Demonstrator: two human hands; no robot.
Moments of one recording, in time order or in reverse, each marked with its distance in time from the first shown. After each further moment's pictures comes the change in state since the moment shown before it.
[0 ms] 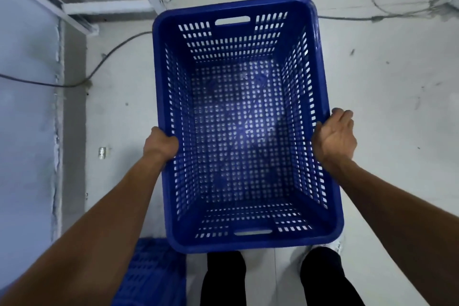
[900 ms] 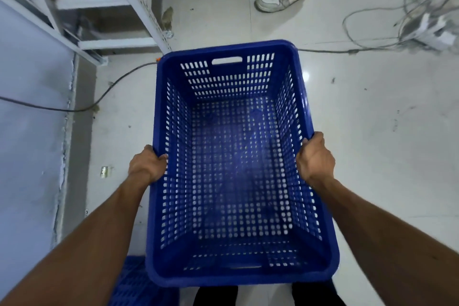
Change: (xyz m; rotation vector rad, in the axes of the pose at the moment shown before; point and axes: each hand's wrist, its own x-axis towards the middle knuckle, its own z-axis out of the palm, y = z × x) left_hand -0.040 0.017 -0.038 0.387 0.047 0.095; right_hand -0.007 0.001 -0.043 0.188 -0.159 0.045
